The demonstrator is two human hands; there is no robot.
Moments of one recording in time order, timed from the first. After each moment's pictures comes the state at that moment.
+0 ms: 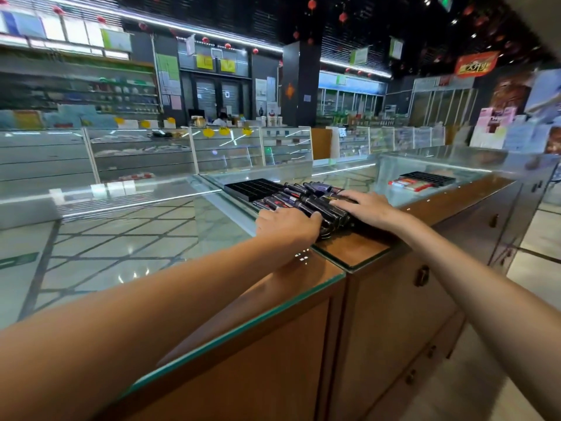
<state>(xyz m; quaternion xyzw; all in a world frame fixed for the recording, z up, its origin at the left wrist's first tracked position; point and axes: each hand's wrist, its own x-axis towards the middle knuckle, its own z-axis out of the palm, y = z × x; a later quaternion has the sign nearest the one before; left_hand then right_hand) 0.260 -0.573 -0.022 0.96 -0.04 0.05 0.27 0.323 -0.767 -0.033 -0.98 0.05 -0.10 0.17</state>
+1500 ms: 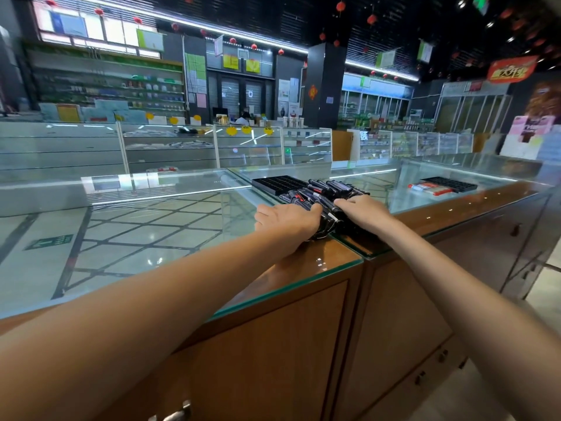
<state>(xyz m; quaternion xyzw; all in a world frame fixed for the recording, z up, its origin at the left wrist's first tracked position) 0.243 -0.540 -0.021 0.95 0.04 0.05 0.31 0.277 -0.689 -0.023 -0.96 0.09 -0.12 0.25</state>
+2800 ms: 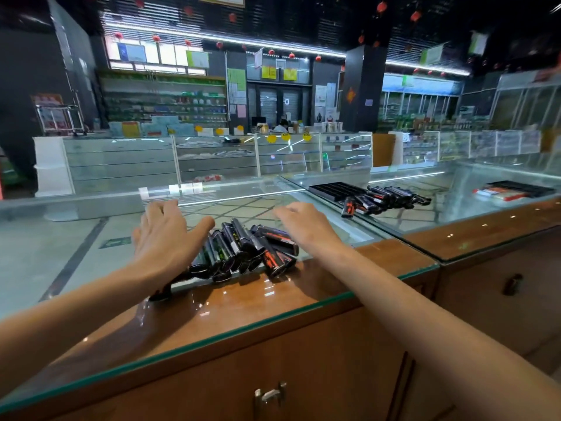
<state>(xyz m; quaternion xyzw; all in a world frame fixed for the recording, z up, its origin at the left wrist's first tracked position) 0.166 -0.289 -0.017 0.93 0.10 0.25 0.24 0.204 -0.475 -0.012 -0.88 -0.12 -0.13 0.43</state>
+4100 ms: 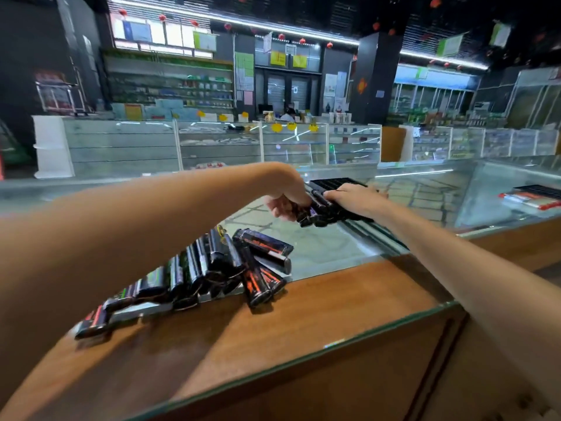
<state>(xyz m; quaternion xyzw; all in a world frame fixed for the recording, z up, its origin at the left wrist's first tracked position) 0.340 -0.426 0.025 0.96 -0.03 -0.18 0.22 0.377 -0.579 -0.015 -0.99 0.02 -0.04 0.14</state>
